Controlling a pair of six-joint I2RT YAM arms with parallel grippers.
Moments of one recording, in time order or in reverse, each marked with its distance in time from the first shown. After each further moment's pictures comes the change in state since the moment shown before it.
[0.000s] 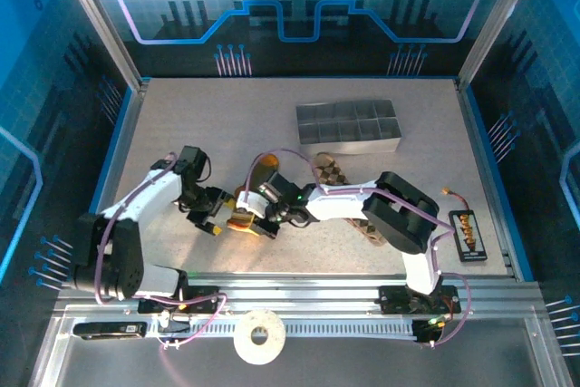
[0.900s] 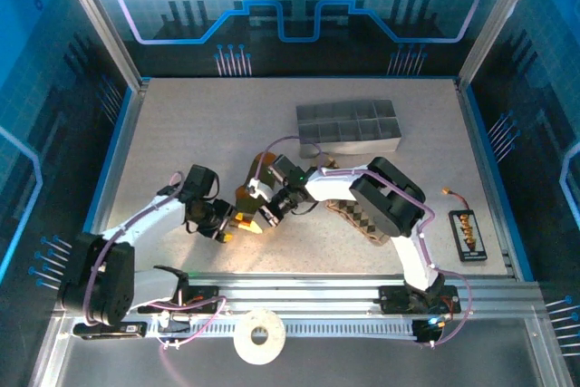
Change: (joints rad) left arm -0.124 -0.045 -0.253 0.372 0.005 -0.085; right arm -0.114 0.153 0.143 -0.133 -0.336 0.216
